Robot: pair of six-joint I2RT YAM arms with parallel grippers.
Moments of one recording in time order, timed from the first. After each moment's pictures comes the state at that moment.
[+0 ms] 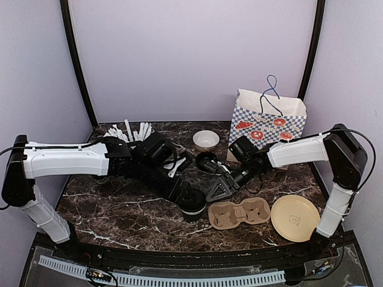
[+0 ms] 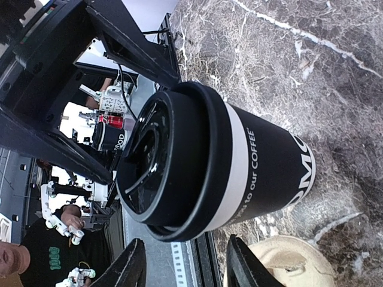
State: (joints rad) left arm -1.01 1.56 1.18 -0.59 0.26 -0.50; right arm 0.71 1.78 1.04 -0.37 -1.15 0.14
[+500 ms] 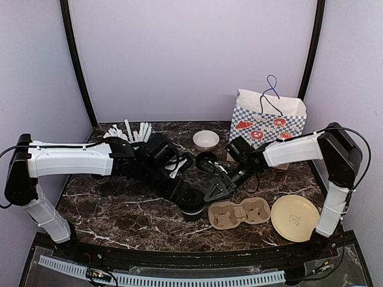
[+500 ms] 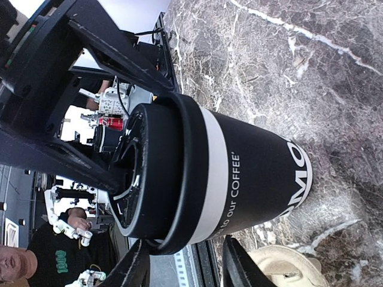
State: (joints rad) left arm -1.01 1.59 1.19 -0.60 0.23 -0.49; right arm 0.72 1.83 1.09 -0.39 -1.14 0.16
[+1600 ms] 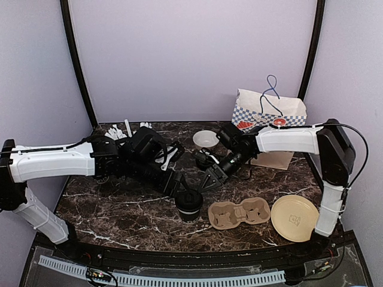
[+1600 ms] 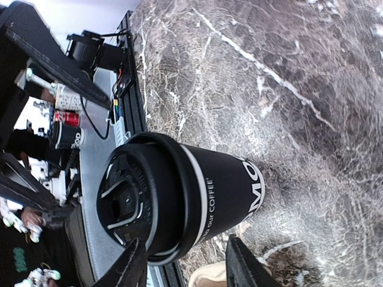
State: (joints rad) left arm -1.01 1.46 1.14 -0.55 0.14 -0.50; right arm 0.74 1.90 1.37 -0.68 -0.94 -0.03
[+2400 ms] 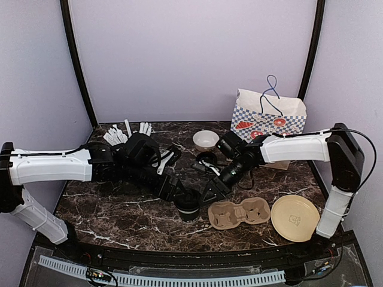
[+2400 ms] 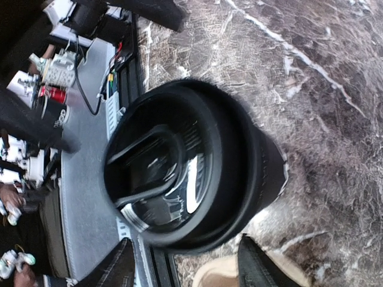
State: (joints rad) left arm -0.97 1.42 1.02 -0.43 0.18 -0.43; right arm 0.82 1.79 1.21 -0.58 -0.86 -0.07
